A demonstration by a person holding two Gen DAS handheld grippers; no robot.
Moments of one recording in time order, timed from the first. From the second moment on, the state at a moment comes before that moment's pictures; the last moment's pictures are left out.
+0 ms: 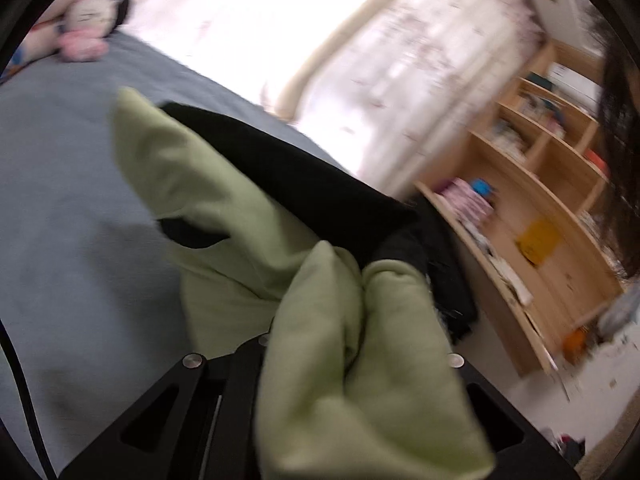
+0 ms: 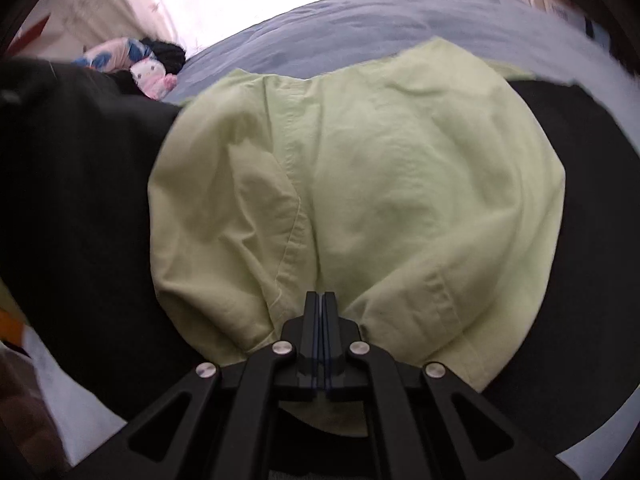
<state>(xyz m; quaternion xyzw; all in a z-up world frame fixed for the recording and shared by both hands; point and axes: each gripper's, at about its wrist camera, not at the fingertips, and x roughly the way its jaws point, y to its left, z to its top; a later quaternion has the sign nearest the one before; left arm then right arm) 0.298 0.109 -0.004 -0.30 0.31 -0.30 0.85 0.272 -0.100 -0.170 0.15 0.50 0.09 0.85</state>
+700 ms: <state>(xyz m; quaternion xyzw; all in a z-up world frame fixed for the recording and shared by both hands) 0.299 -0.165 -0.095 -0.12 0.52 -0.40 0.75 0.141 -0.330 -0.145 0.29 0.46 -0.17 0.82</state>
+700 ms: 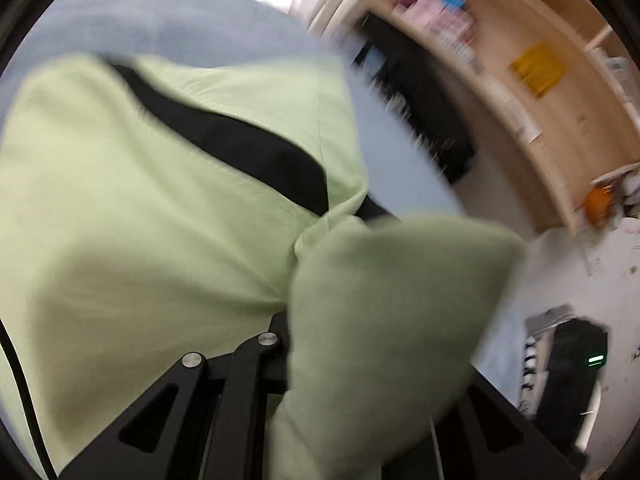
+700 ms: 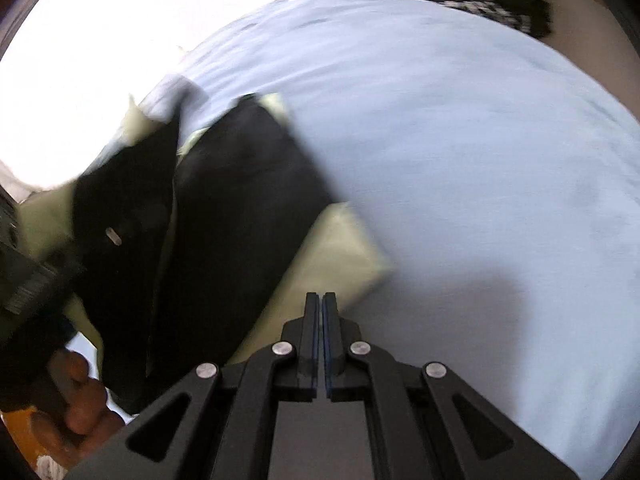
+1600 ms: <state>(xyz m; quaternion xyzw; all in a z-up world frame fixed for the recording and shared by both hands) 0.277 -0.171 -0.042 -0.09 0.55 -0.43 0.71 0.150 -0.354 -0.094 0.28 0.44 -0.17 0.84</state>
